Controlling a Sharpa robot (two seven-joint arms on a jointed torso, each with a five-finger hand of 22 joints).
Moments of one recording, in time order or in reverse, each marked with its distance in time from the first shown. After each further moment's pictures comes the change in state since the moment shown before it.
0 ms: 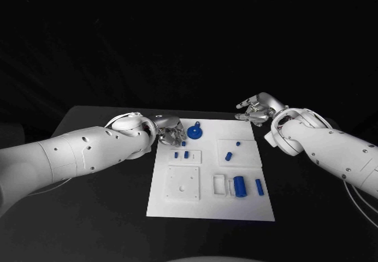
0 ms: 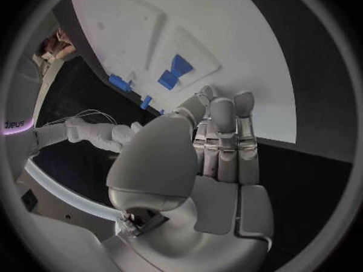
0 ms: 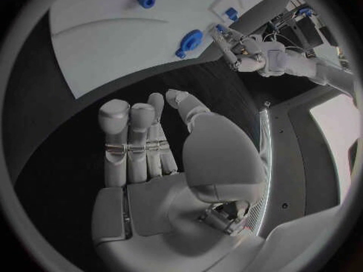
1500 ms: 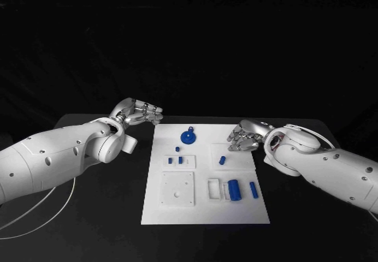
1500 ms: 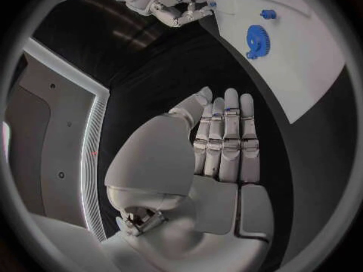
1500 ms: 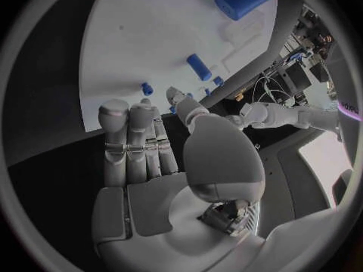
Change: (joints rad) left arm -0.002 -0.149 0.050 0.054 1.053 -0.145 0.264; left_hand -0.036 0.026 0.001 -0.004 0.085 0.096 0.039 0.003 0.003 -0.028 0.034 0.005 -0.002 -0.047 0.090 -0.992 -0.286 -0.006 -0.198 0.091 -0.409 -0.198; right arm -0.082 -0.118 -0.012 0.220 -0.316 0.198 -0.074; right_hand -0.020 0.012 0.068 -0.065 -0.350 0.084 -0.002 0.000 0.001 -0.022 0.075 -0.506 -0.535 0.004 0.043 0.012 -0.026 0.033 0.000 0.032 -0.033 0.000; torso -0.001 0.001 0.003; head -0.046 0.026
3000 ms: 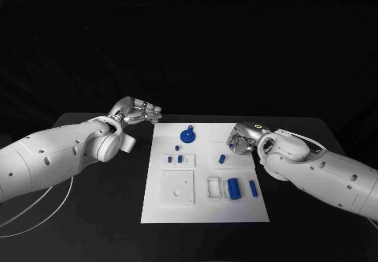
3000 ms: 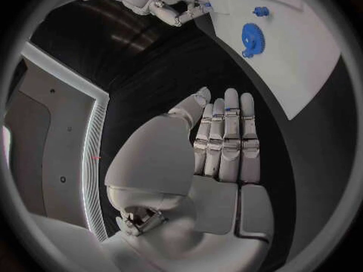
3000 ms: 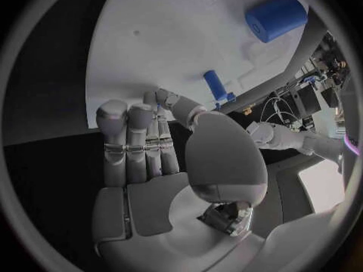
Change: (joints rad) left arm 0.000 0.000 0.000 -0.011 -0.039 0.000 -0.005; left_hand -0.009 0.000 -0.004 0.036 -0.006 -0.014 0.001 0.000 0.000 -0.021 0.007 0.000 0.000 0.009 0.002 -0.030 0.032 0.000 0.004 0.004 0.000 -0.091; right arm -0.019 0.036 -0.026 -0.004 -0.183 -0.061 -0.093; right_hand 0.025 -0.003 0.321 -0.067 -0.054 0.158 -0.032 -0.003 0.031 0.156 -0.062 0.048 0.035 0.013 -0.020 0.007 -0.017 -0.017 0.002 -0.020 0.043 0.000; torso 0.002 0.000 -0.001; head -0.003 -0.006
